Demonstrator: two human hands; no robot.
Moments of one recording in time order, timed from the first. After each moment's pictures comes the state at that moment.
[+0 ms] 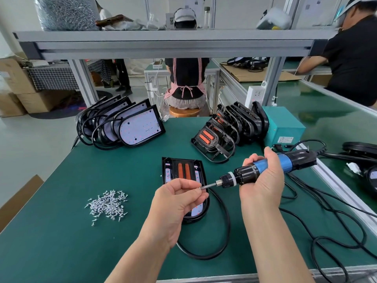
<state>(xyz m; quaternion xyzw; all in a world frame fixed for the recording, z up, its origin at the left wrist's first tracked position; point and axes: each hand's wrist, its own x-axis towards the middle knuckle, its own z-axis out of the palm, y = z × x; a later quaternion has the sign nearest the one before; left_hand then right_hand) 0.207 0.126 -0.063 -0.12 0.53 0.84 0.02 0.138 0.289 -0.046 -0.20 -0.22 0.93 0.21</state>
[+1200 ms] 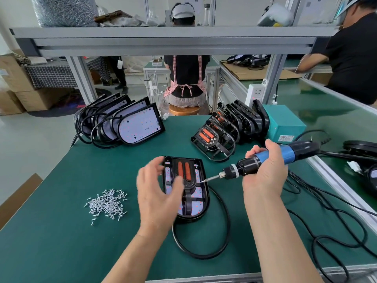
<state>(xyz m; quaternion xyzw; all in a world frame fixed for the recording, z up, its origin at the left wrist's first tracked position) 0.192 0.108 -0.086 -0.09 0.81 0.49 -0.31 0.122 0.293 -0.039 -0.19 -0.26 0.92 0.23</state>
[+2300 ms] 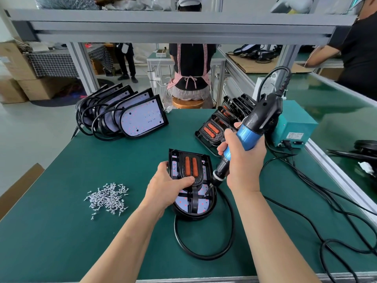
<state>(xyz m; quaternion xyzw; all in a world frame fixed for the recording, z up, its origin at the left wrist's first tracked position) 0.151 0.091 -0.092 -0.18 0.80 0.57 0.02 0.113 0.249 -0.046 0.03 -0.53 0.81 0.25</state>
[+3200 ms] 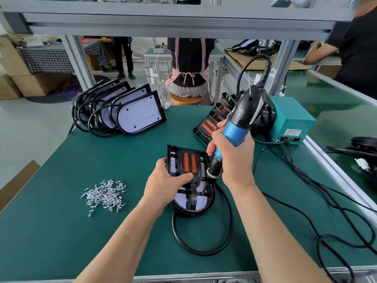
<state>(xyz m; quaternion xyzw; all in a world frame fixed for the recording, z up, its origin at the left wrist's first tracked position) 0.152 0.095 -0.092 -0.19 0.80 0.57 0.02 0.111 0.247 -0.049 0.12 -0.58 0.78 0.20</state>
